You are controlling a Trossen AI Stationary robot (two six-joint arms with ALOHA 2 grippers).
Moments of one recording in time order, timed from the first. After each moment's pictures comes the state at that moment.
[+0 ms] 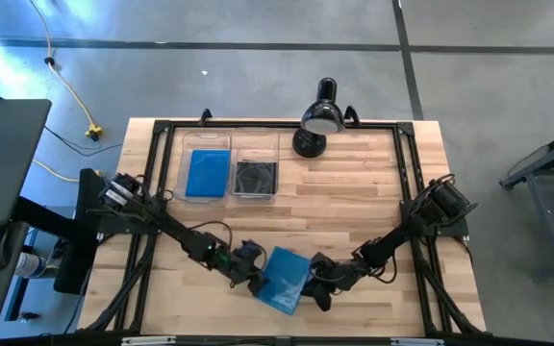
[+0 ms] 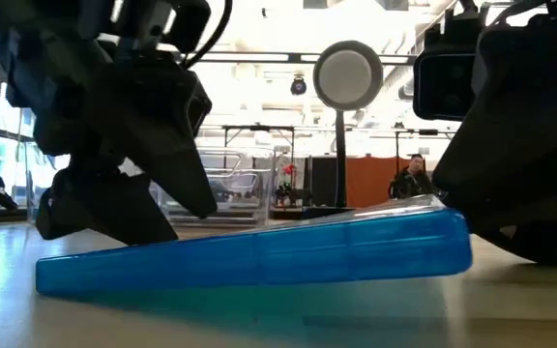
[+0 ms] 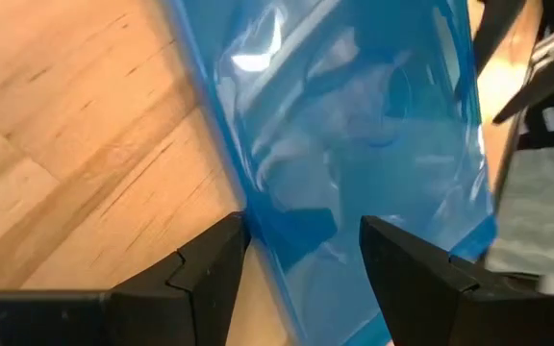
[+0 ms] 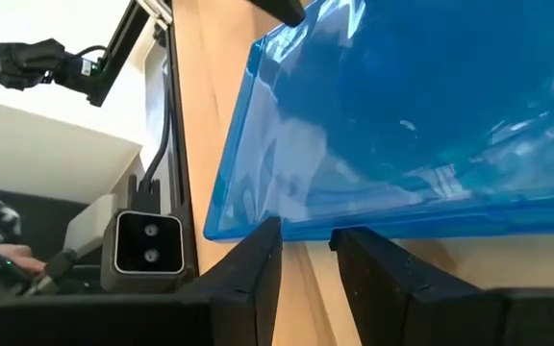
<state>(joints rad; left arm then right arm) -0.53 1.87 0.85 0.21 -0.19 -1.31 0.58 1.91 0.74 0.61 0.22 1.14</state>
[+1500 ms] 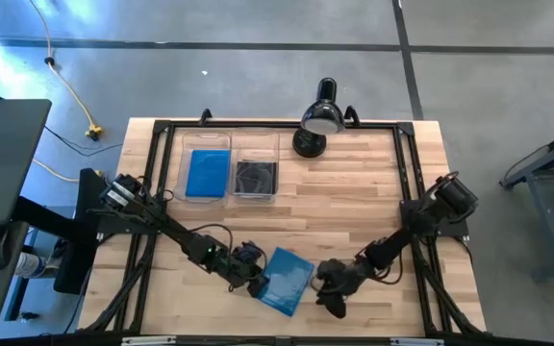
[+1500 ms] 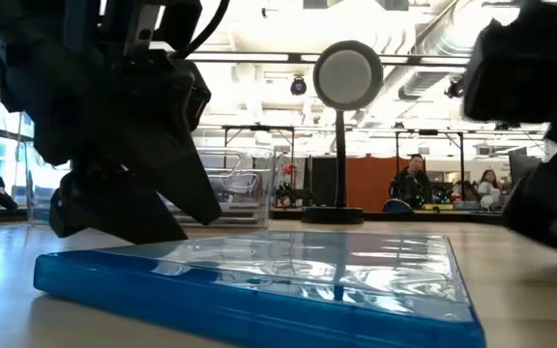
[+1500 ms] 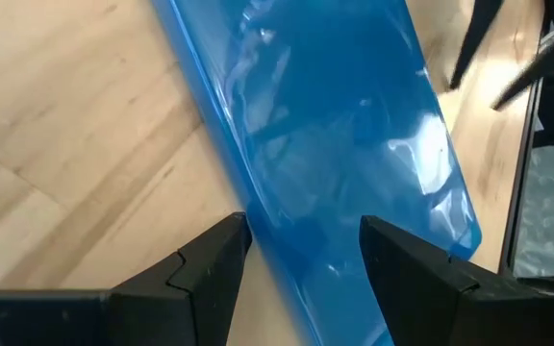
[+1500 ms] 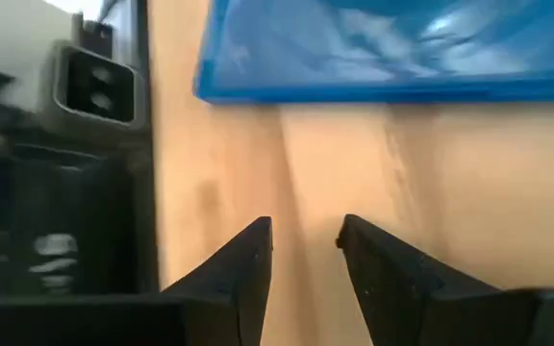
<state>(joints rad) -0.51 1.90 0.84 0.20 -0.28 -1.23 0.63 1.84 0.74 0.38 0.02 1.04</state>
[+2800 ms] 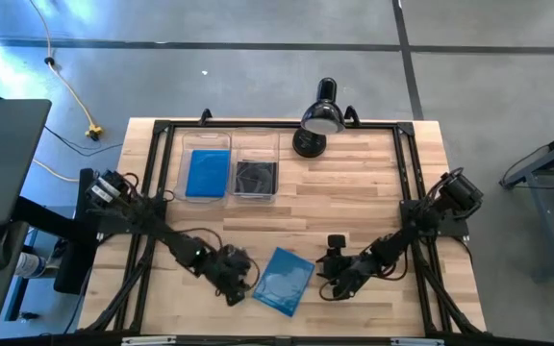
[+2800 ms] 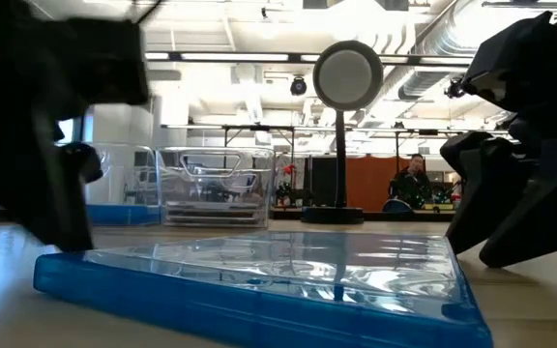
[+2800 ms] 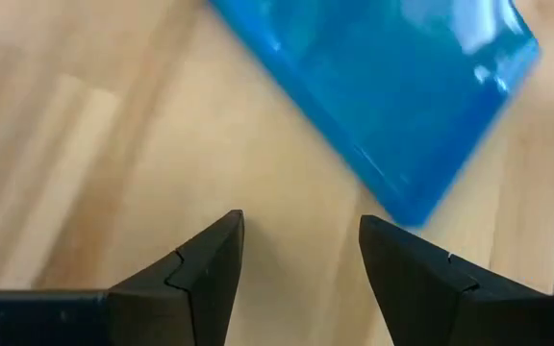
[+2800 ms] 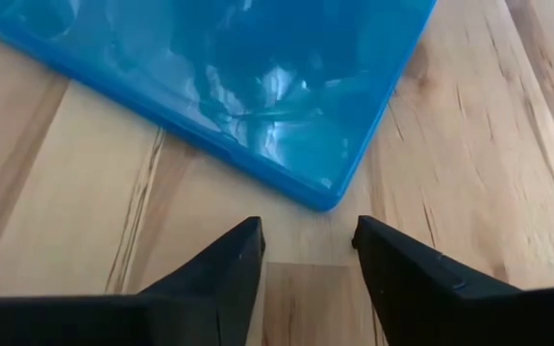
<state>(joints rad) -0.63 1.76 0.84 -0.05 -0.16 -1.00 0.64 1.79 0.66 0.26 0.46 0.42</state>
